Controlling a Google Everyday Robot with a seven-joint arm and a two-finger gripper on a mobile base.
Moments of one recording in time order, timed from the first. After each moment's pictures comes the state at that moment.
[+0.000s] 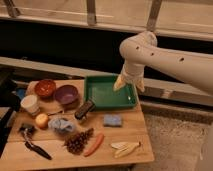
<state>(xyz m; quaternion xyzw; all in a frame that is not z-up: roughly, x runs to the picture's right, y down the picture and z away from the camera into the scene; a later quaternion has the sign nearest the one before) 0.130 -0.002 0.695 -0.19 0.21 0.71 0.65</state>
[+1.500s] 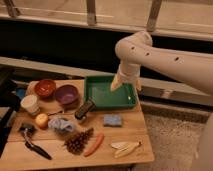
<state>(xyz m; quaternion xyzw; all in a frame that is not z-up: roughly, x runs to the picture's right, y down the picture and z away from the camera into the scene) 0.099 -0.005 0.699 -0.20 0.19 0.68 0.68</state>
